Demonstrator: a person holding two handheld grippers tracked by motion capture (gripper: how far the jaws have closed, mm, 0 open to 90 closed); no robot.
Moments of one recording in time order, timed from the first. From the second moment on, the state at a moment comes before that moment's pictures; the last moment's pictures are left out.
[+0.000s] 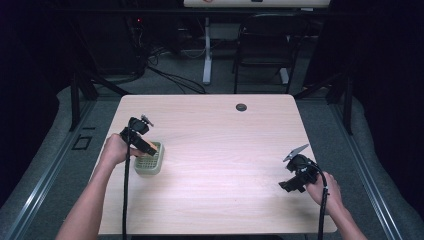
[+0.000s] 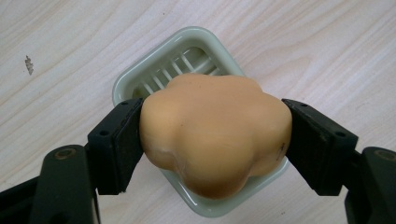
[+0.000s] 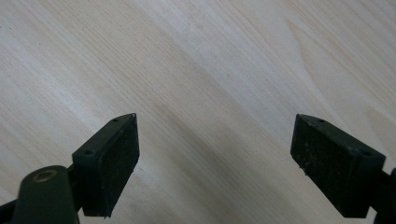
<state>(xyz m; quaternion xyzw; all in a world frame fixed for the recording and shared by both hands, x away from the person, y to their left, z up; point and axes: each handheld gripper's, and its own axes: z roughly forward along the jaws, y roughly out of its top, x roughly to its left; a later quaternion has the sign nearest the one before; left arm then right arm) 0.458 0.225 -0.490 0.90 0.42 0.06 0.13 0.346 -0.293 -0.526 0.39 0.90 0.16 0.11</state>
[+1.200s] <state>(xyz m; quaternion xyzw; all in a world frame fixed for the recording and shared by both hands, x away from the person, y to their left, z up) 0.460 0.223 -0.517 0.87 0.46 0.08 0.14 0.346 -0.292 -0.526 0.39 0.90 0.16 0.11</state>
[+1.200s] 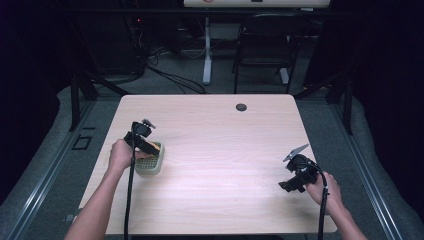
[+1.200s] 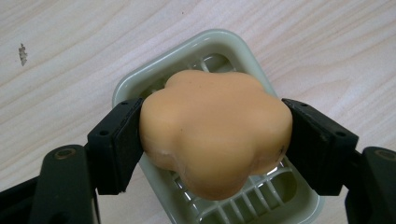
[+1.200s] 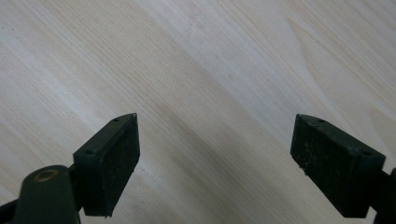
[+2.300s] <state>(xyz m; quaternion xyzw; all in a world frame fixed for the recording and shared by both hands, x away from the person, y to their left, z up) 0.447 0.219 -0.525 0.87 0.47 0.07 0.10 0.343 -0.291 -0.520 0.39 0.90 0.17 0.12</state>
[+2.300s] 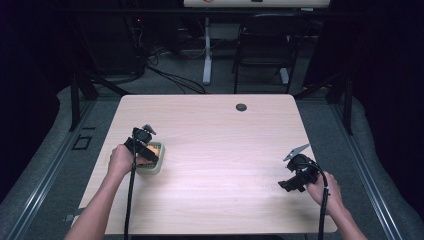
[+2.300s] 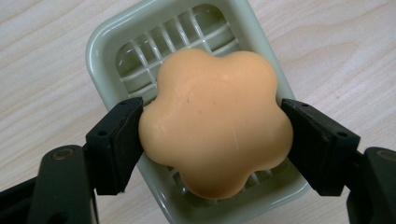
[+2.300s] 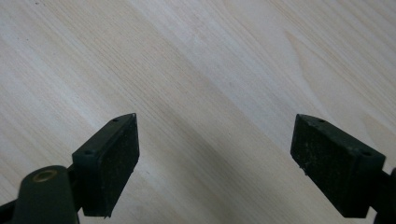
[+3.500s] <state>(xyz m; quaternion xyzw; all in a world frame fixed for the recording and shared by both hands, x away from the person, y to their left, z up) 0.403 0.236 -0.475 0.87 0.47 0.10 0.14 0.341 -0.293 -0.518 0.39 0.90 0.18 0.12</state>
